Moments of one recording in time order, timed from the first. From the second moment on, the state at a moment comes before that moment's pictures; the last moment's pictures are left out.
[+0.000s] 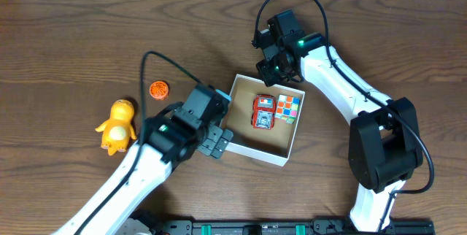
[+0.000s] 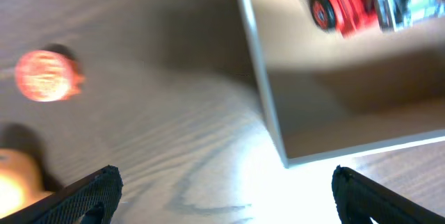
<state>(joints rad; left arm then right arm) -0.60 1.20 0.96 -0.90 -0.11 -0.03 0.42 2.00 1.53 -0.74 -0.19 -0.06</state>
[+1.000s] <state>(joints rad) -0.60 1.06 0.96 -0.92 -0.33 -0.12 0.53 1.95 1.59 -0.86 -0.07 -0.01</state>
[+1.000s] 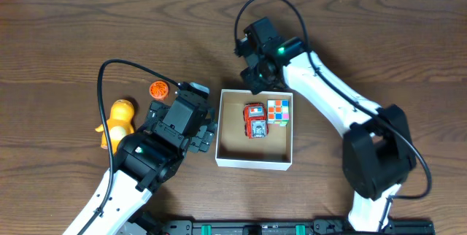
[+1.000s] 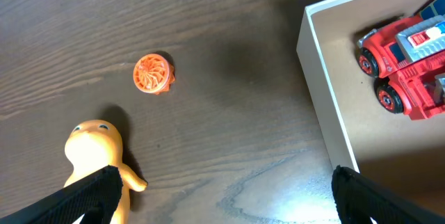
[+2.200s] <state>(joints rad) -0.60 1.06 0.96 -0.92 -0.34 -0.12 0.73 1.64 1.29 -1.12 -0.11 0.13</state>
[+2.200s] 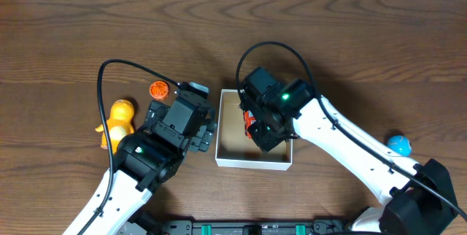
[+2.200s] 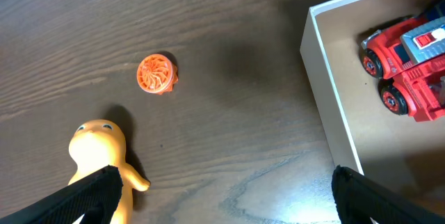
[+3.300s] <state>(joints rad) -0.21 1.06 0.96 -0.91 -0.31 -0.20 0.75 1.66 1.20 -0.96 -0.12 0.12</state>
